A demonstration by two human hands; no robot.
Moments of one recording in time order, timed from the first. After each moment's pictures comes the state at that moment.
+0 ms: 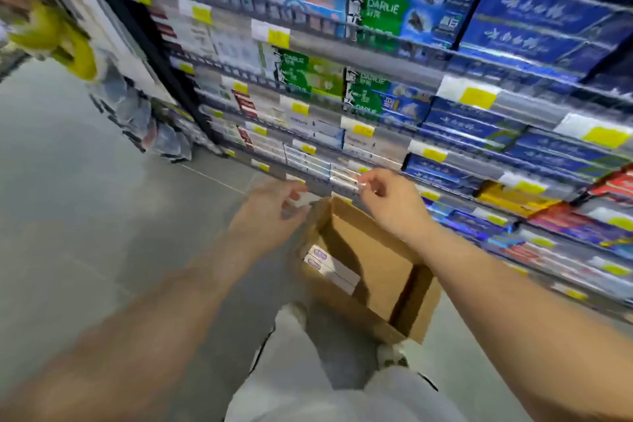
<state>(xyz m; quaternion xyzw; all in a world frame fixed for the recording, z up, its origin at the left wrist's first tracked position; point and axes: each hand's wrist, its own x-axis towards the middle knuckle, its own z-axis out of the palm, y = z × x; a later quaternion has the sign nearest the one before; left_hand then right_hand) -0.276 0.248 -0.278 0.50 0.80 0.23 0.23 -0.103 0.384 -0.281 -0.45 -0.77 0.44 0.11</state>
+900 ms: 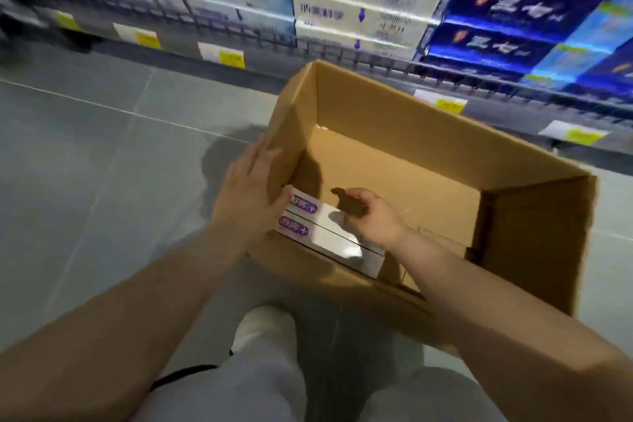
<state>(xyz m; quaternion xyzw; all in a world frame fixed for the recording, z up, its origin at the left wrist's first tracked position) -0.307 0.288 -0.850 0.53 0.81 0.10 0.21 -0.112 0.369 -0.913 -0.54 -0.61 0.57 -0.06</state>
